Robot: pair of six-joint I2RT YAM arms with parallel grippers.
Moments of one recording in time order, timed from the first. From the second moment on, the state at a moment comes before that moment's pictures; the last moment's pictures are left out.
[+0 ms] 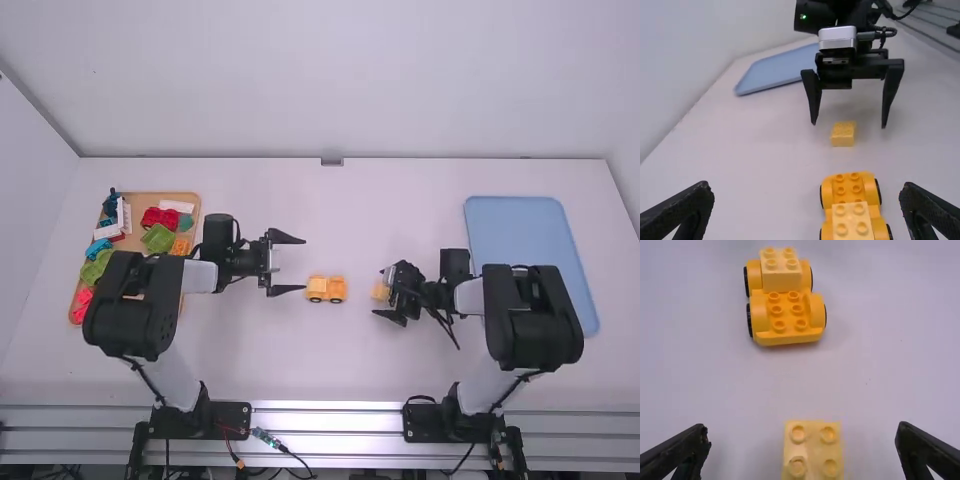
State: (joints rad) left arm -0.04 1.81 0.68 0.40 1.34 1.03; right arm -0.01 1.82 0.53 0.12 -0.98 -1.24
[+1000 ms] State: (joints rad) left arm -0.05 1.81 0.68 0.38 1.34 1.01; right arm -0.02 1.99 0.63 0.10 -1.04 -1.31
